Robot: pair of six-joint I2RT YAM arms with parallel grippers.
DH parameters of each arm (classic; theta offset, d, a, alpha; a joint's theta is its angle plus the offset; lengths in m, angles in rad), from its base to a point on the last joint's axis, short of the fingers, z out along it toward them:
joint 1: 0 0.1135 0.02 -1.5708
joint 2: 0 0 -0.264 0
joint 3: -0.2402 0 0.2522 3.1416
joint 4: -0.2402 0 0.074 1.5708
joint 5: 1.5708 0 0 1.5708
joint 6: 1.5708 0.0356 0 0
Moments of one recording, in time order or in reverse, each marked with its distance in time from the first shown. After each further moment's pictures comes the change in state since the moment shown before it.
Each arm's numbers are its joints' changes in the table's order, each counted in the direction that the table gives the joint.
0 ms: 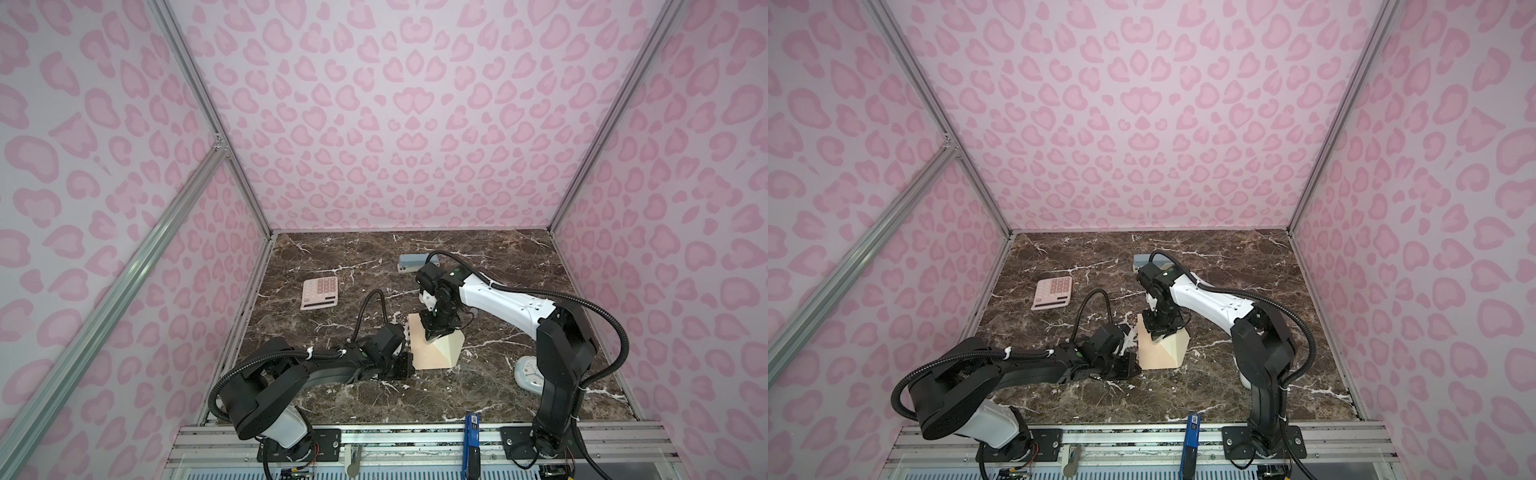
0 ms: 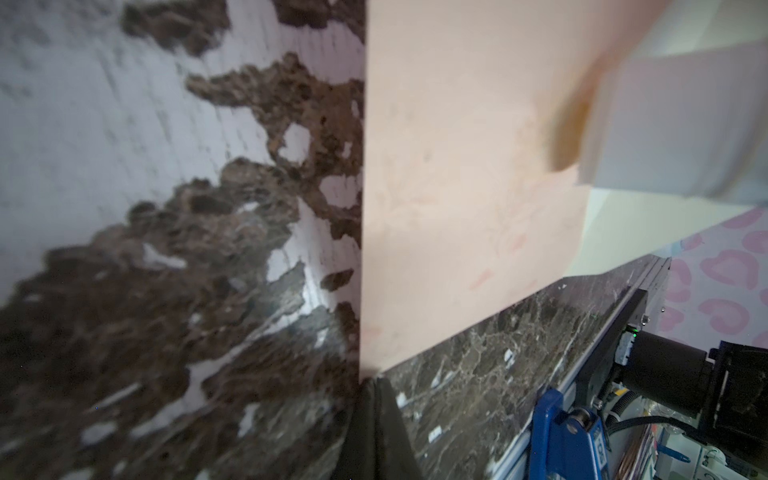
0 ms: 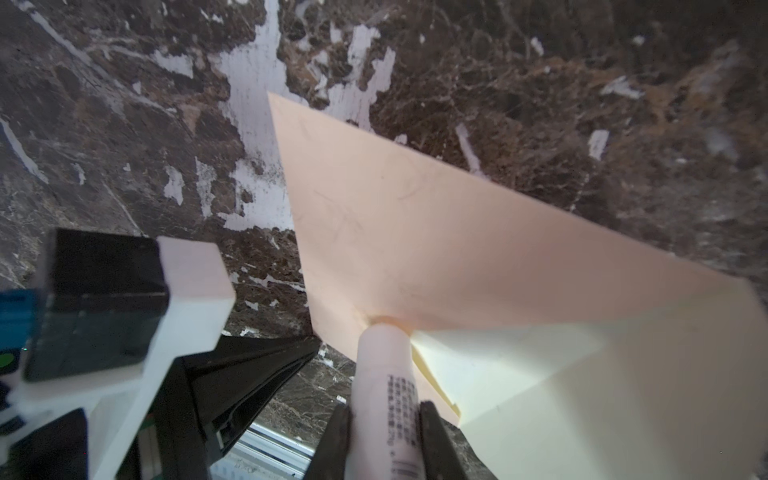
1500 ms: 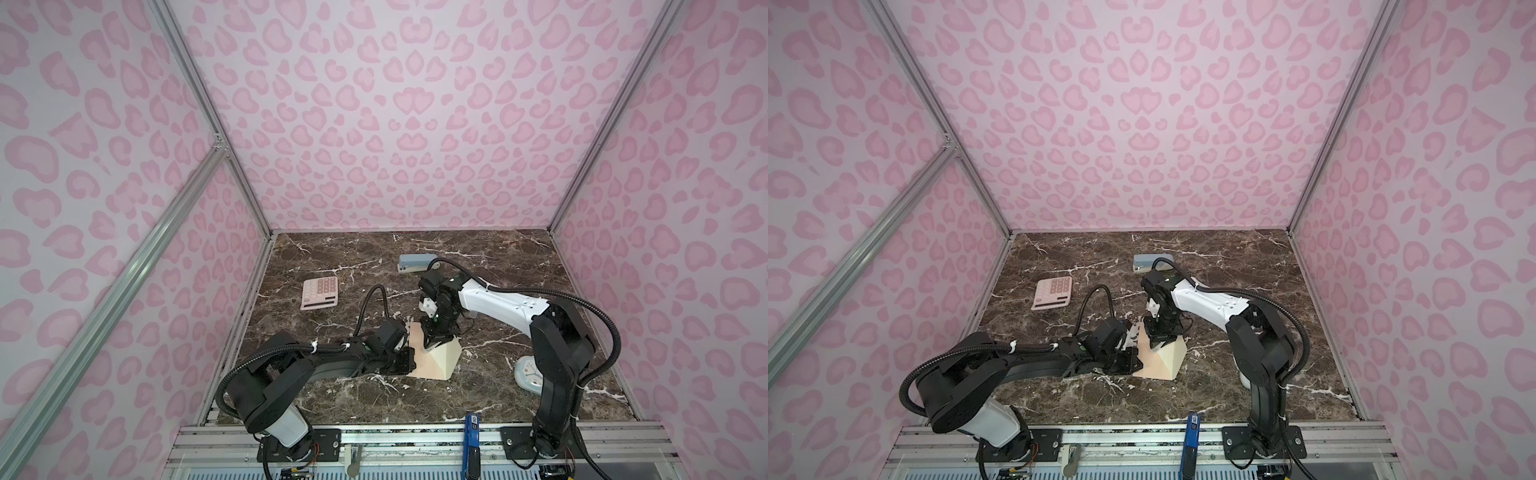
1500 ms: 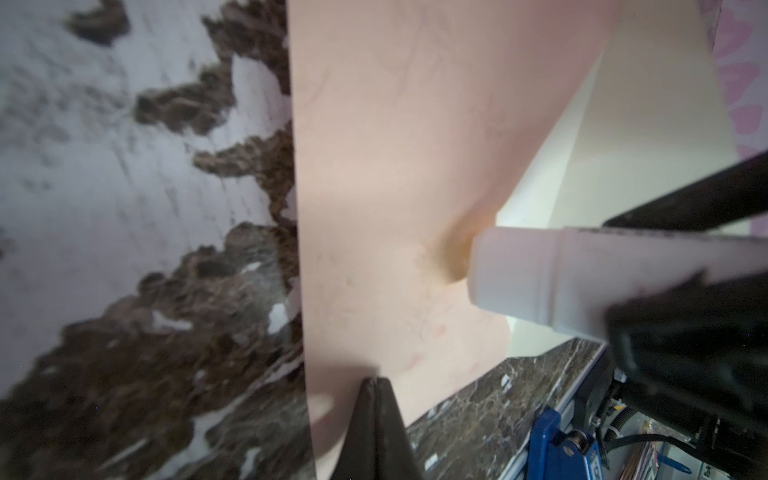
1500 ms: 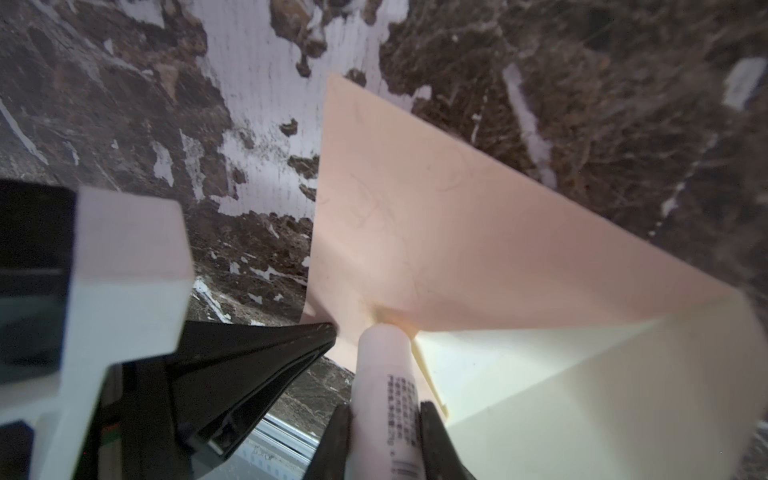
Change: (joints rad) left arm 0.026 0.053 -0.056 -0.022 0.007 0.020; right arm -0.020 0.023 0.093 0.076 -0.106 0.000
